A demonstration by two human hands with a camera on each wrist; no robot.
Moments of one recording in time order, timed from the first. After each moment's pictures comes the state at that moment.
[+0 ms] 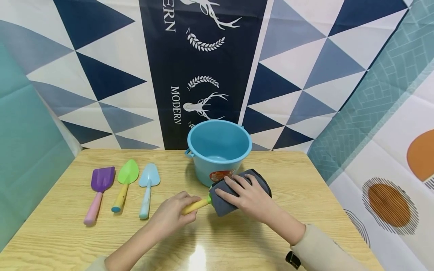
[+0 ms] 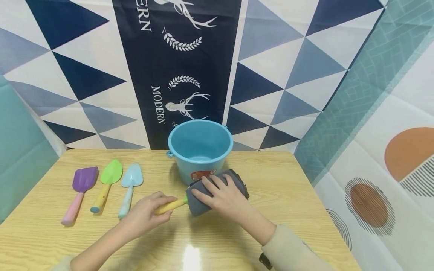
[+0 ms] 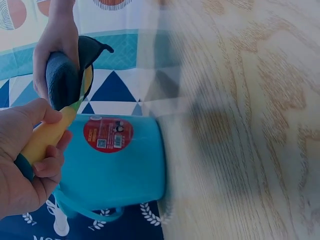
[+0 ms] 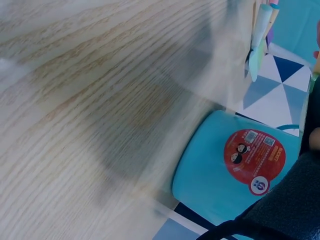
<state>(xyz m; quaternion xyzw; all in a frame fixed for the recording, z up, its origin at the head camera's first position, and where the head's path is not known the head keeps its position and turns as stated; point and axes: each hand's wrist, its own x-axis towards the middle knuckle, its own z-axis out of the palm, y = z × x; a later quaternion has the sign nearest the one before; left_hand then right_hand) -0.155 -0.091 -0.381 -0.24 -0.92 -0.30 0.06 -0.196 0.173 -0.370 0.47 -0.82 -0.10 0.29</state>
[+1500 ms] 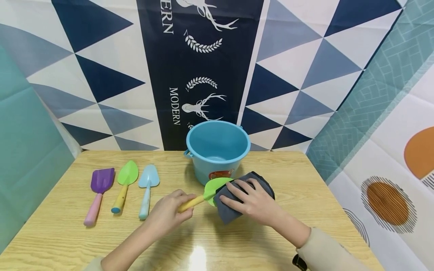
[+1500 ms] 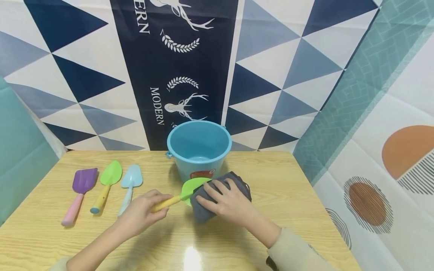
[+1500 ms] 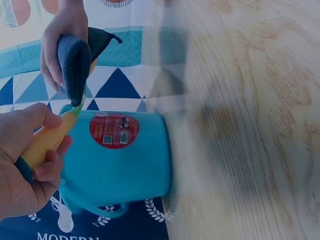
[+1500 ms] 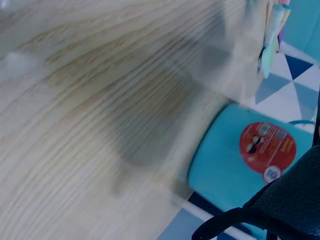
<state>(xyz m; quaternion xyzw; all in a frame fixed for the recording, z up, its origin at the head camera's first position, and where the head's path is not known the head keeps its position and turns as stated) -0.151 -0.092 -0.375 -0.21 -0.92 -0.31 0.08 -0.195 0.190 -0.379 0.52 -0.77 -0.09 0.35</state>
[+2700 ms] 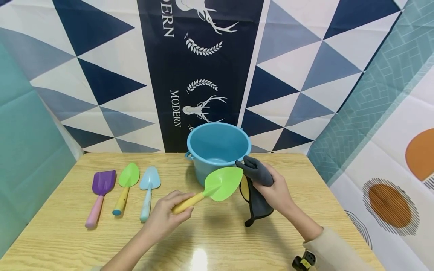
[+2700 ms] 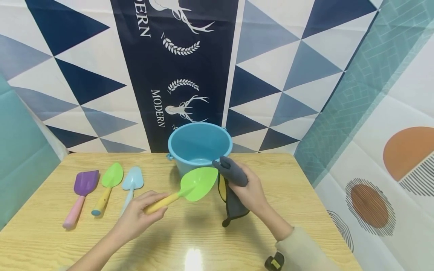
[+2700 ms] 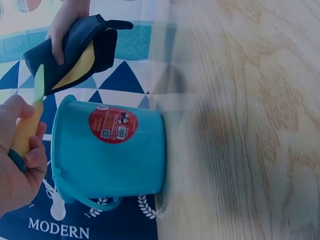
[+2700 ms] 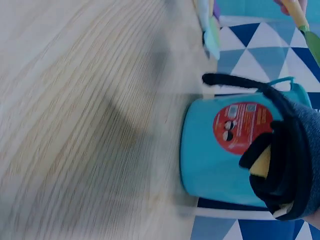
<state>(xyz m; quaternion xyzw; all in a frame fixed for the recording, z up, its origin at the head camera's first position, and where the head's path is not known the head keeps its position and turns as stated) -0.149 -0.097 -0.388 -0.21 -0.85 -0.47 0.13 -0.203 0.211 -0.363 0.17 -0.86 0.45 0.18</state>
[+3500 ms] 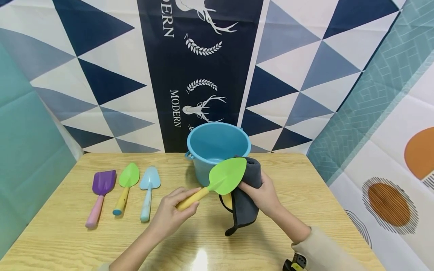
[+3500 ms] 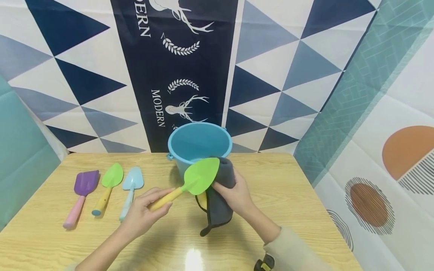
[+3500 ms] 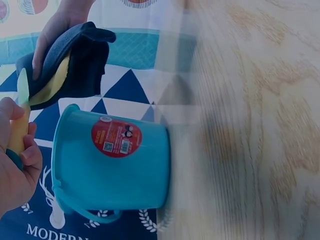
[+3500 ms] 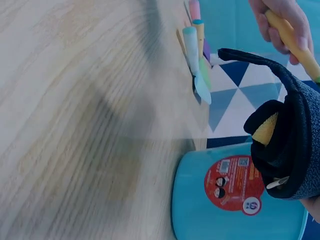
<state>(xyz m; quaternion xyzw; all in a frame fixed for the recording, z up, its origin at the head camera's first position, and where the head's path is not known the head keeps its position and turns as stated) -0.152 -0.086 -0.388 -0.23 -0.81 -0.52 0.16 -0.192 0.176 -0.361 0.17 -0.78 0.60 0.06</state>
